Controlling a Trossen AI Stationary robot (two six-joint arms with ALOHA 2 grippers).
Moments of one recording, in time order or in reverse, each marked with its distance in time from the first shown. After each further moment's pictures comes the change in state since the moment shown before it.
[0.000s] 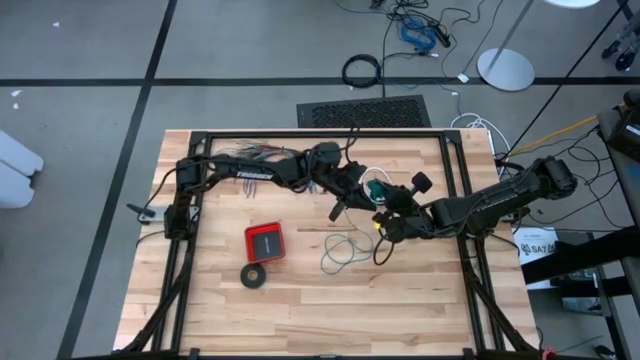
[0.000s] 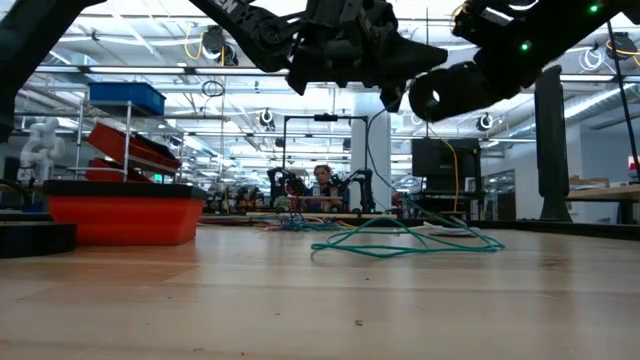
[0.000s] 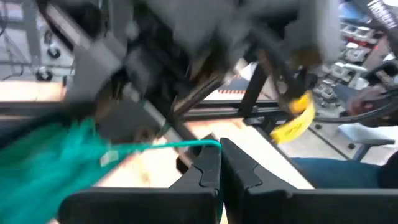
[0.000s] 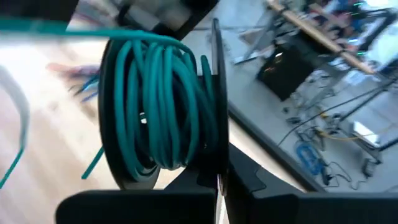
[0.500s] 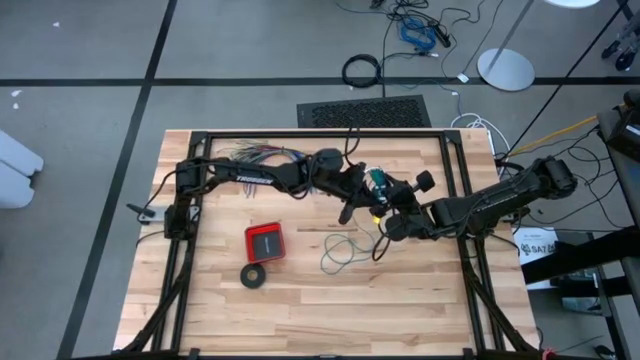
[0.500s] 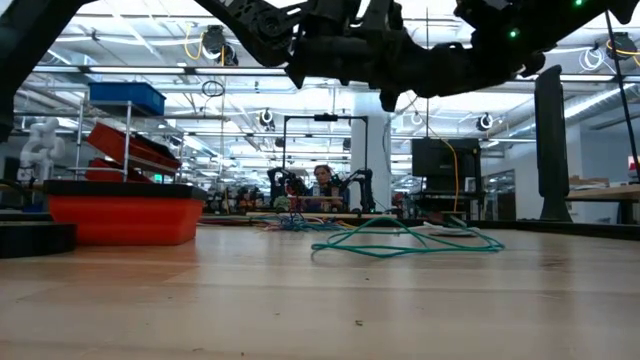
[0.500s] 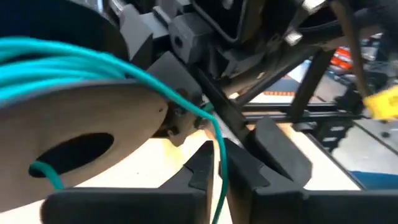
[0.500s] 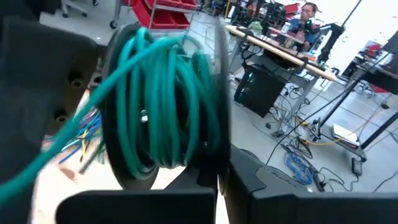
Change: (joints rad) left arm -0.045 -0.001 0.002 -0.012 -0.253 0.053; right arm 0.000 -0.001 0.000 0.162 0.170 -0.021
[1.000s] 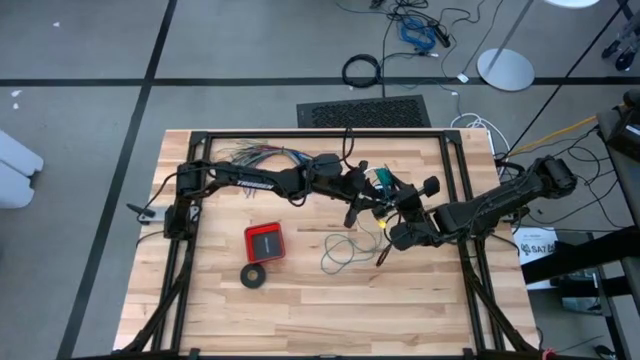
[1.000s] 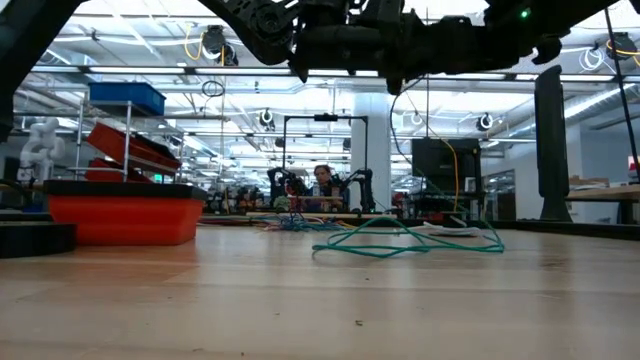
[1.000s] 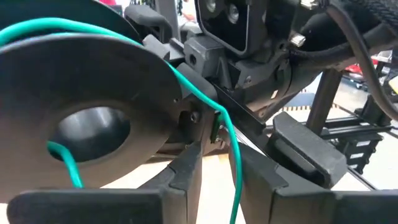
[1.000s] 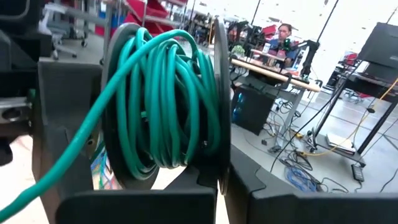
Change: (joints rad) left arm -0.049 0.002 -0.003 0.144 -0.096 0.052; right arm 0.071 -0.003 0.001 0.040 0.161 0.062
